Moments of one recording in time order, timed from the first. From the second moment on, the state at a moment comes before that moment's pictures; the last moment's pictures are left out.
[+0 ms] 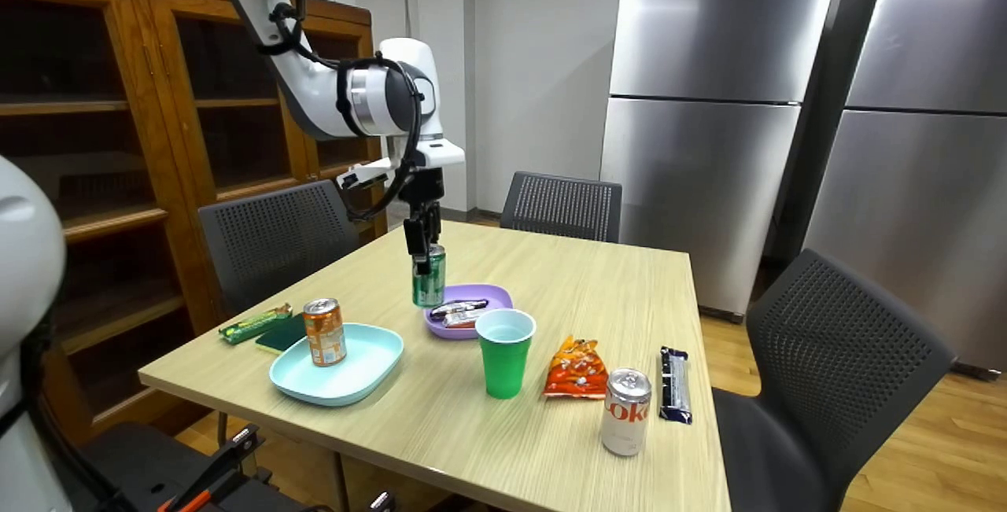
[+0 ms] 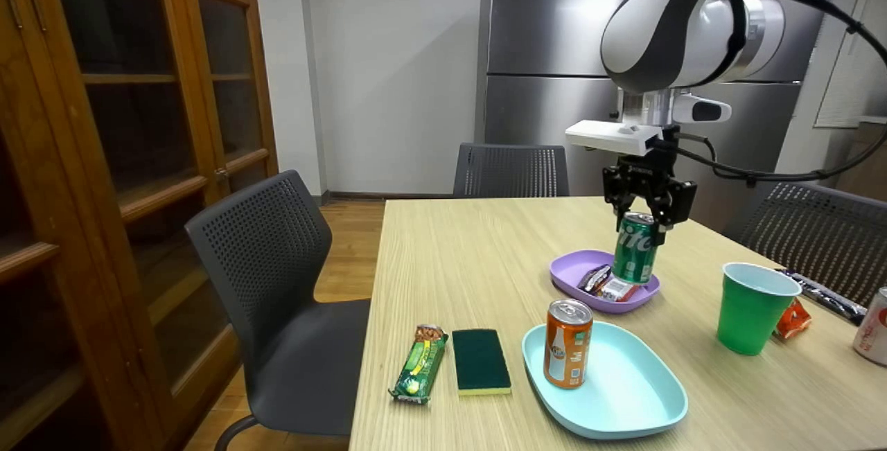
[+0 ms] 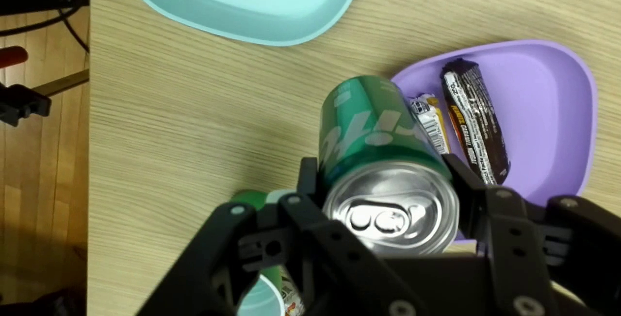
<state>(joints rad) 0.20 0.26 -0.11 -2.22 -0.11 2.44 1.35</state>
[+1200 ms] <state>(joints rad) 0.20 0.20 -0.01 -2.39 -0.12 2.49 1.40</state>
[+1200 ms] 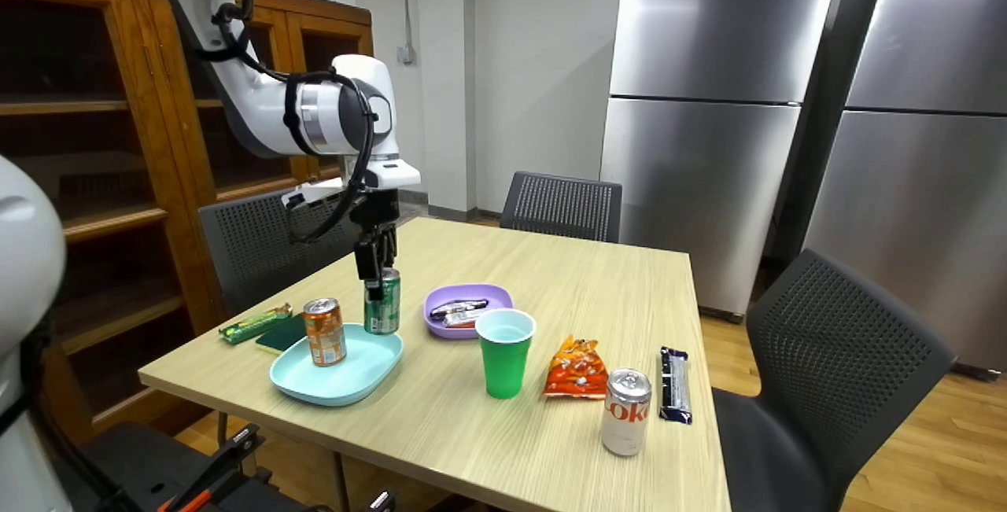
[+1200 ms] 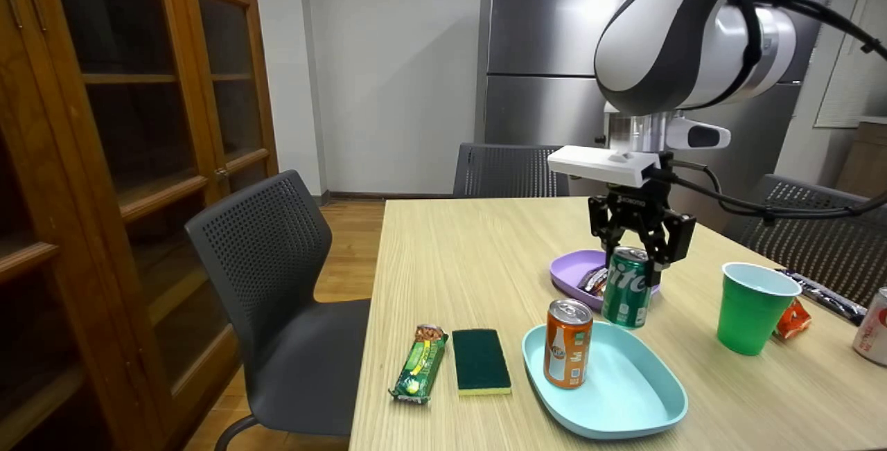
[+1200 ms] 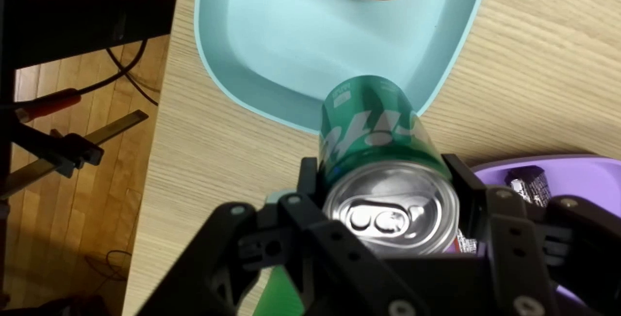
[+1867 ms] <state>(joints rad) 0.21 0.28 -0.01 -2.39 -0.12 2.61 1.43</state>
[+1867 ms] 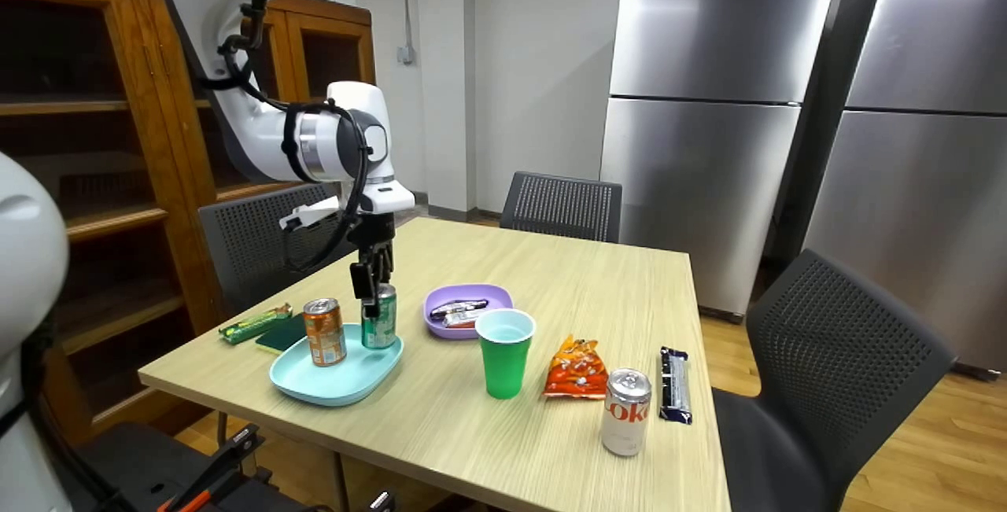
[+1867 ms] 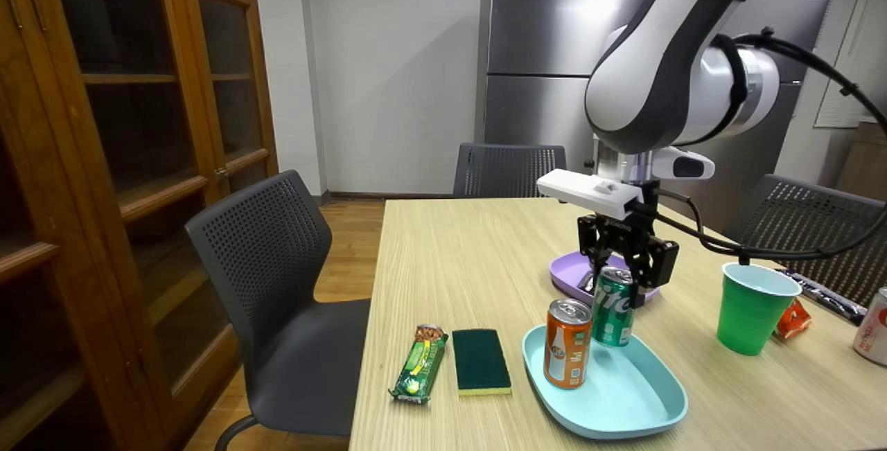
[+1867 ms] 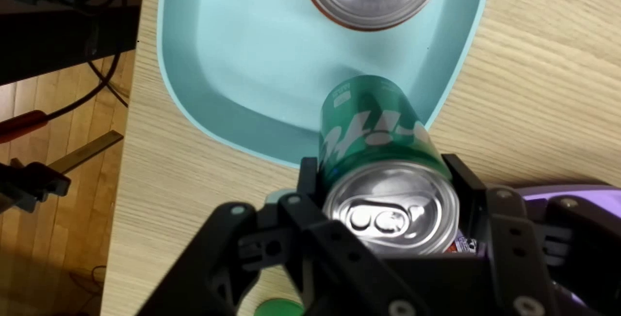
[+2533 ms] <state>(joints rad) 0.24 0.33 -0.01 -2.38 -0.12 2.63 1.44</state>
